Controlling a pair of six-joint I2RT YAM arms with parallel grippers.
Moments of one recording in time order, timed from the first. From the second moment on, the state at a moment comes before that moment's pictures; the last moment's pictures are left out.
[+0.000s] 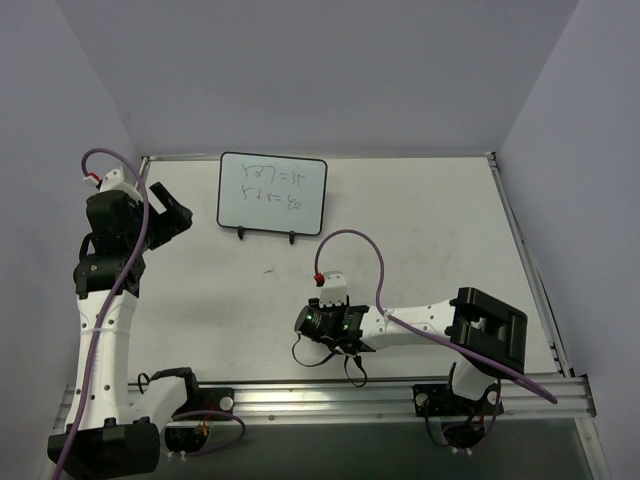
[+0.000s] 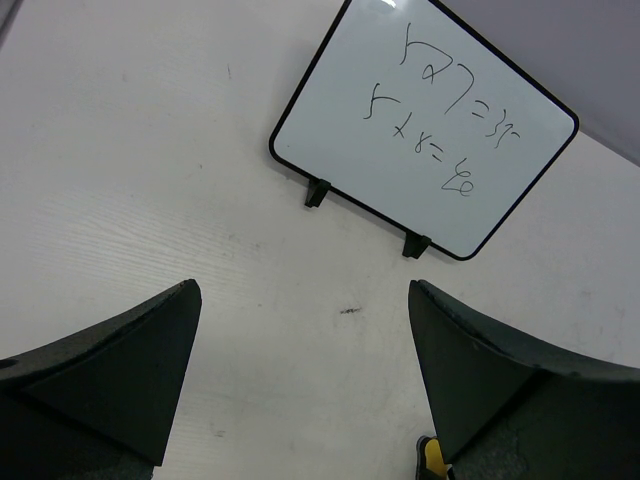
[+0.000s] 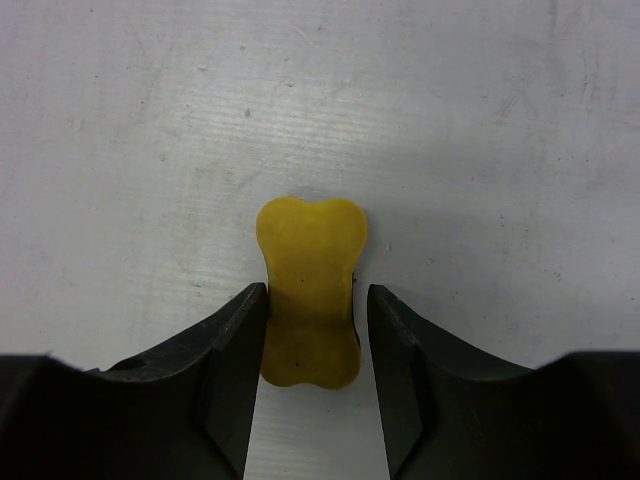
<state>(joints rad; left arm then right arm) 0.11 1.00 1.16 -0.63 0.08 -0.46 1.24 1.63 0.83 -0.32 0.62 0.99</state>
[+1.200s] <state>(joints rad) 0.11 1.00 1.16 -0.63 0.08 -0.46 1.24 1.68 0.88 -0.36 0.67 0.96</state>
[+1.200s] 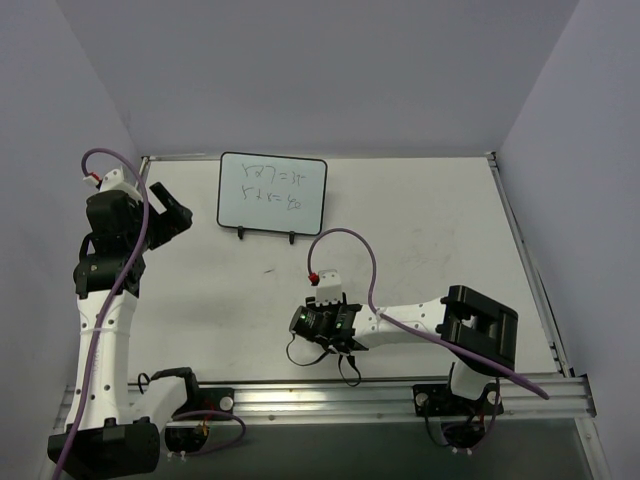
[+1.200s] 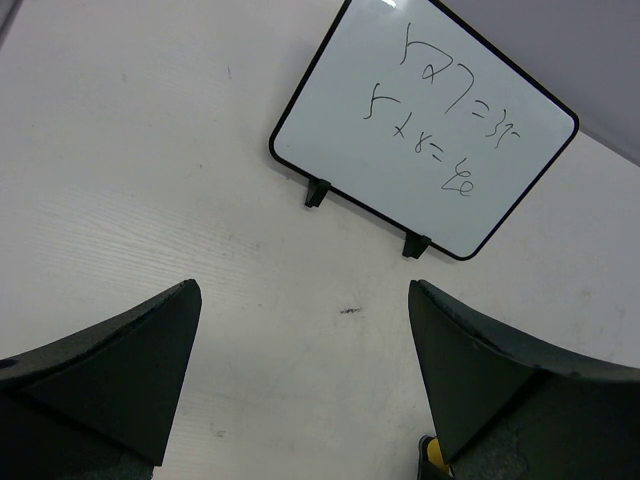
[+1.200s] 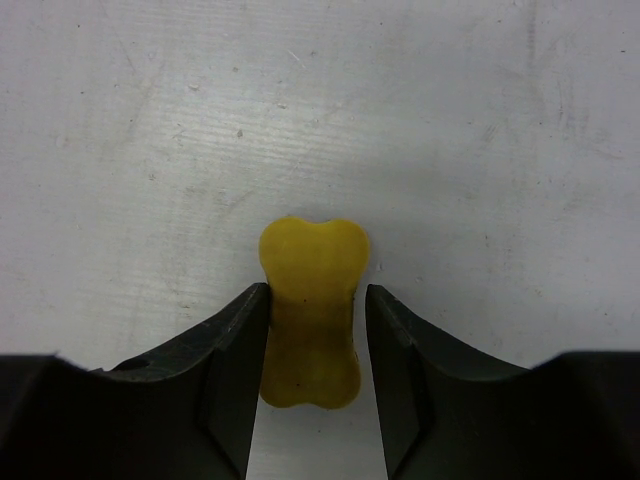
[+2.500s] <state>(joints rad) 0.11 1.01 1.16 -0.62 0.08 -0.47 1.25 1.69 0.89 -0.39 0.68 0.95</state>
